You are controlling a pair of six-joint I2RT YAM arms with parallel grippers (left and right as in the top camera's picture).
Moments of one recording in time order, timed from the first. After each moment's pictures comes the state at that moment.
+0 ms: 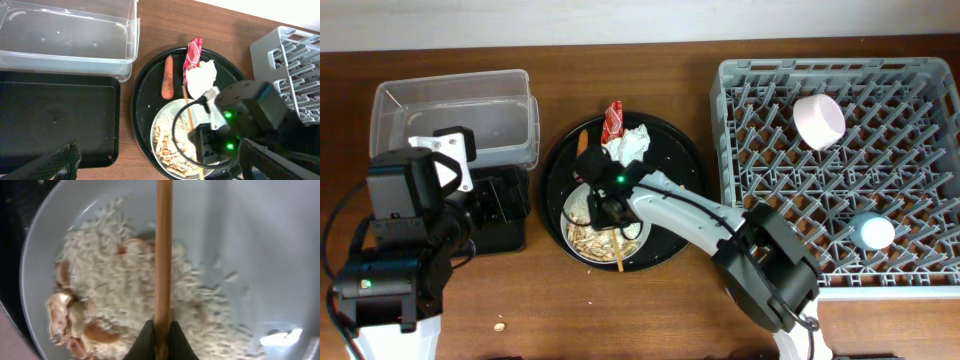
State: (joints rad) left arm 0.05 1.04 1.29 -1.03 0.17 -0.18; right arm 0.79 2.11 1.55 -0.75 -0.07 0.62
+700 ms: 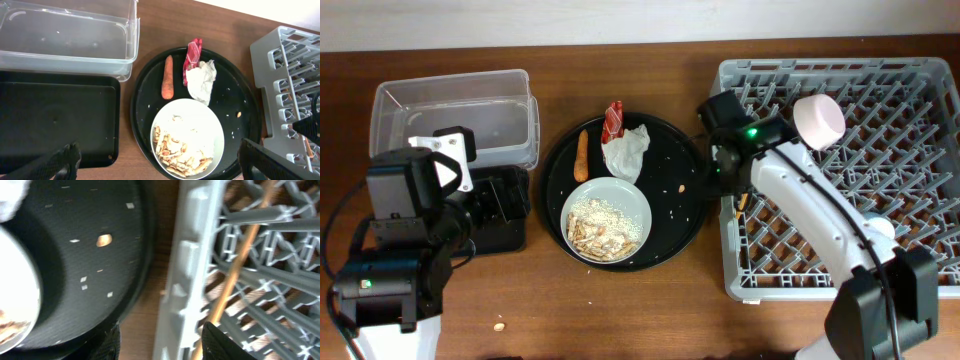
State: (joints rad) left arm 0.05 1.04 1.29 -1.03 0.17 -0.18; right arm 0.39 1.72 1.42 -1.07 0.11 0.28
